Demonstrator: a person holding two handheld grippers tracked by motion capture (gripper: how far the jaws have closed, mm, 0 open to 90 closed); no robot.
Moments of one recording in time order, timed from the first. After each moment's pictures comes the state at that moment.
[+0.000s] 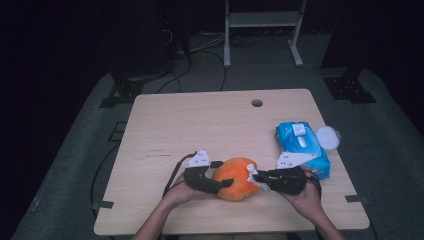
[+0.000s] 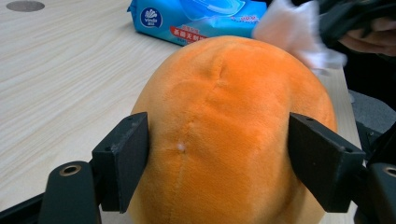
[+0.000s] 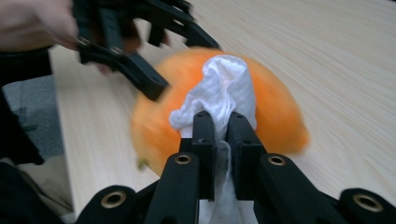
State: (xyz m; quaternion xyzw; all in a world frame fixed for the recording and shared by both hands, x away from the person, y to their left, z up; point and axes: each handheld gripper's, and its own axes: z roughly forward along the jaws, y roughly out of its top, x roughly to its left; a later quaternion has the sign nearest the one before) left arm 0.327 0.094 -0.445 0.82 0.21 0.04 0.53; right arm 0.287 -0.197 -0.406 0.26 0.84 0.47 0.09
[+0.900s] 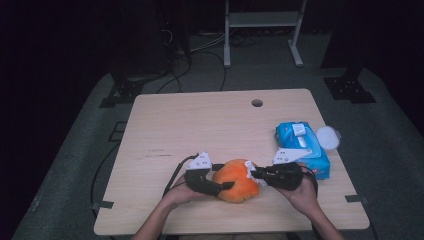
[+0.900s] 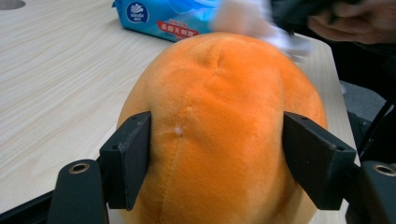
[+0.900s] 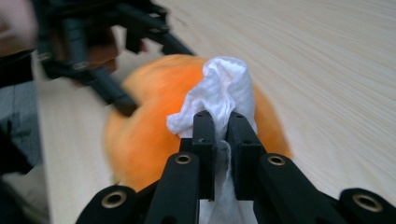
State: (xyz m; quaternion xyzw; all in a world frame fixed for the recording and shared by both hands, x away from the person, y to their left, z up) left arm 0.323 0.090 -0.448 0.83 0.18 0.04 0.52; right arm 0.304 -0.197 -0.412 0.28 0.83 0.47 0.09
